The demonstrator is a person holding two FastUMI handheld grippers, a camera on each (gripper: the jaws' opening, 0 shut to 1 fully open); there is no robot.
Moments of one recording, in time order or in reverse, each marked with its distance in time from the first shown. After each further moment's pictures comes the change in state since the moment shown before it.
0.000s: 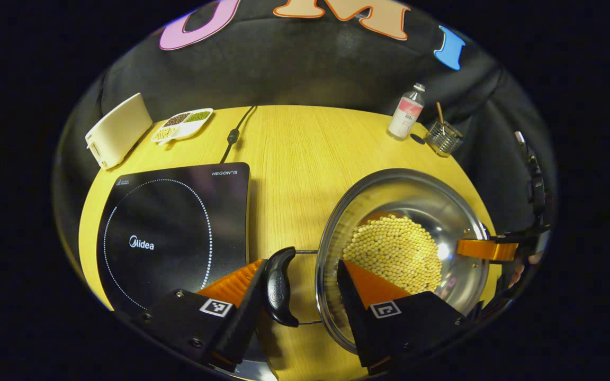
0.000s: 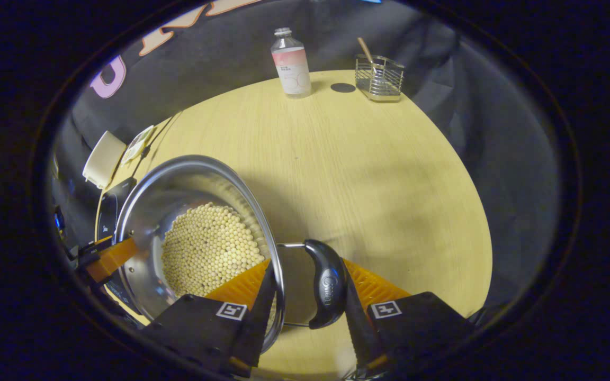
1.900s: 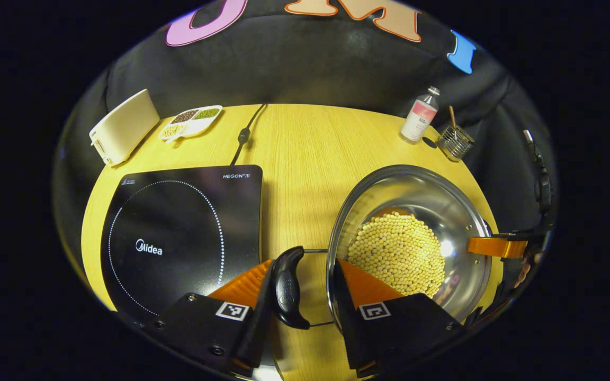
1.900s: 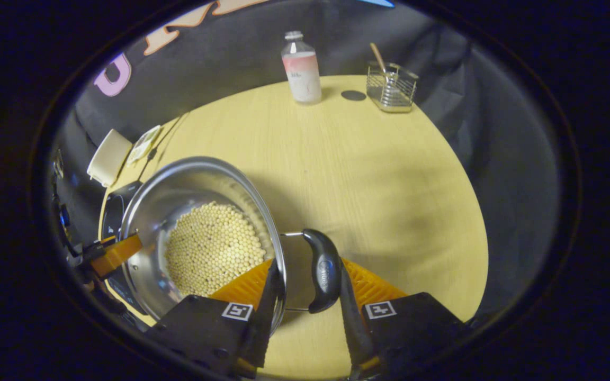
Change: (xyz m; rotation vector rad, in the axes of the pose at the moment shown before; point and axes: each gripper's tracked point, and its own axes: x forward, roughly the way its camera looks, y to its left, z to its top) left arm 0.000 0.010 0.012 -0.058 -0.001 0.025; right arm -0.021 -0.008 0.015 -0.016 -0.041 0.002
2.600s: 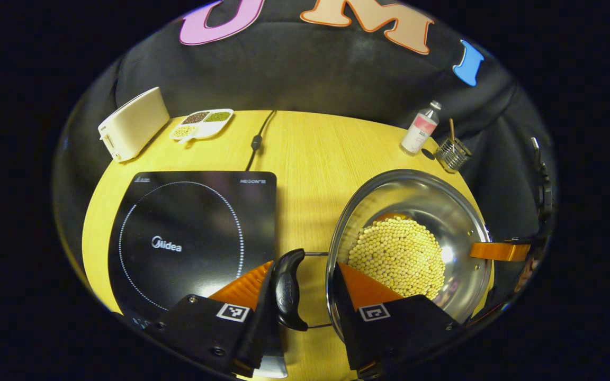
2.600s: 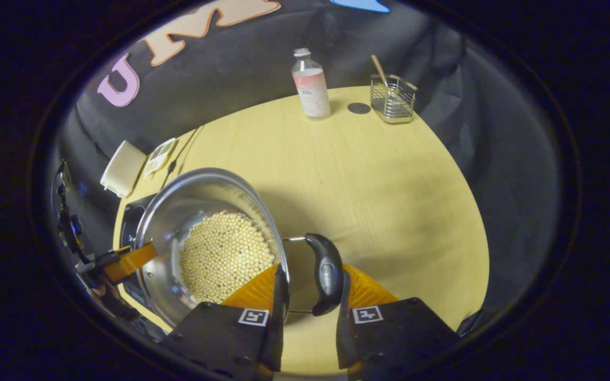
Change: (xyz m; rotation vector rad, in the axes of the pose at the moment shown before) left arm -0.036 0.019 0.008 -0.045 -0.024 -0.005; right arm -0.020 0.015 0.007 0.047 -0.028 0.062
